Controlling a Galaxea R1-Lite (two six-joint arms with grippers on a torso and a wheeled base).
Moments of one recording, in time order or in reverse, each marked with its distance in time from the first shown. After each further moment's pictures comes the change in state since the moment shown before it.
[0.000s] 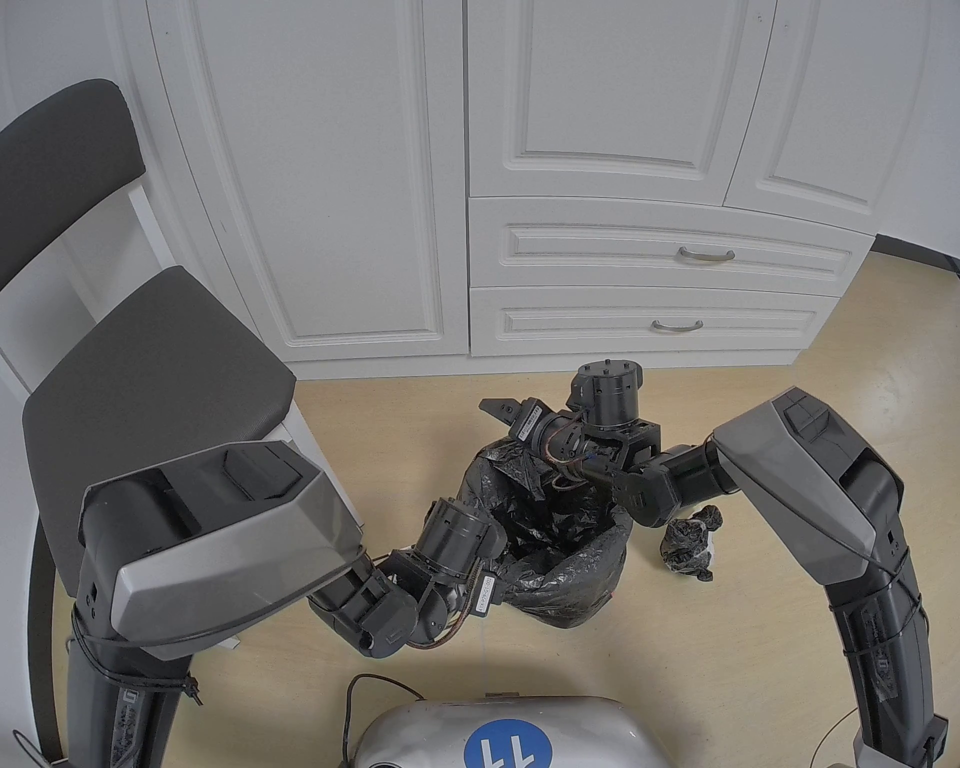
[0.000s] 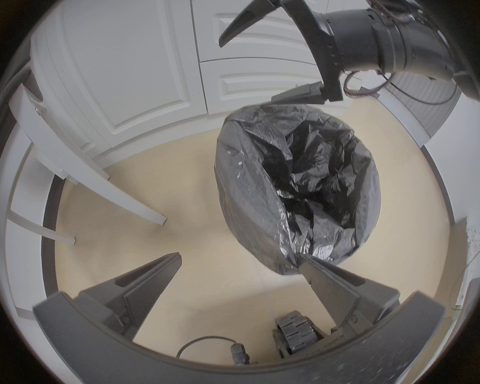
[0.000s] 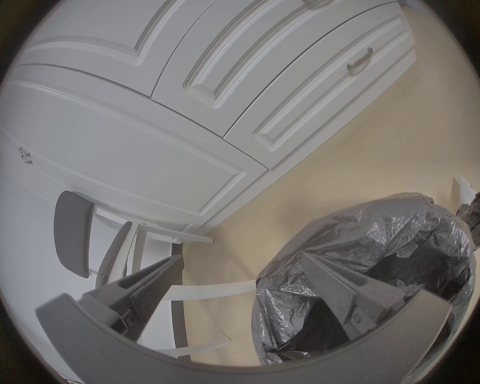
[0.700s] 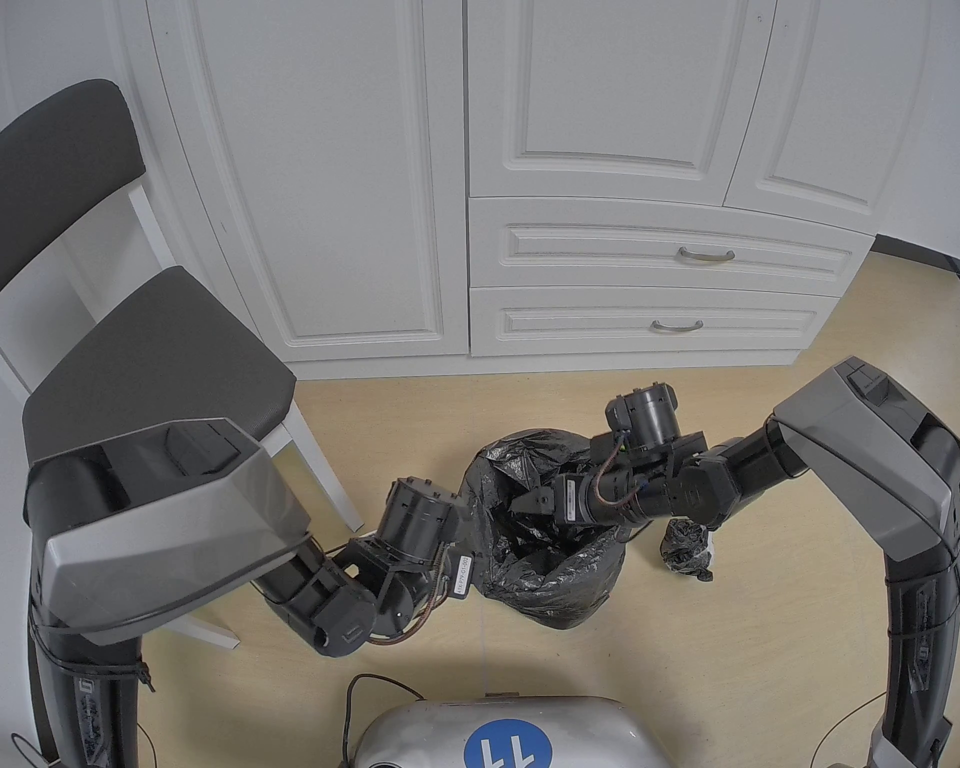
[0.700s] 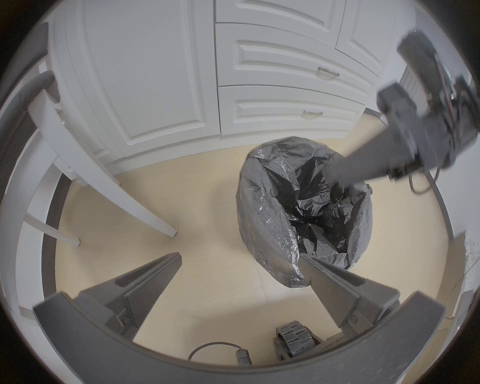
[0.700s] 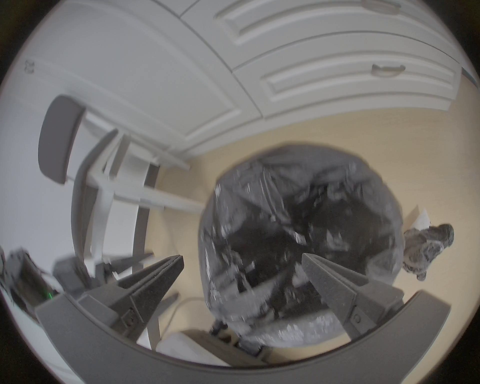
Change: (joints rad) left arm 0.035 -0.114 0.127 -0.117 0.000 0.002; right arm -0.038 -0.201 0.290 0.339 0.143 -0.453
